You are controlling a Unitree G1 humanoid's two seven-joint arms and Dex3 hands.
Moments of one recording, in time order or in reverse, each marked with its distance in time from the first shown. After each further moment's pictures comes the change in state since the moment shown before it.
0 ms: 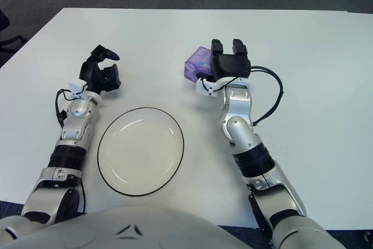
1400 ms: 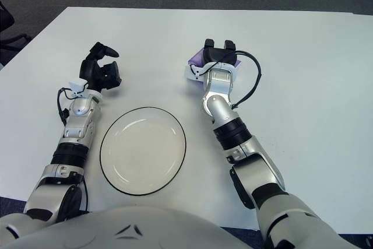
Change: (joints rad) left arm -0.024 -0.016 0.005 0.042 0.000 -0.067 0.039; right arm -0.205 0.114 0.036 0.333 0.033 0.085 0.013
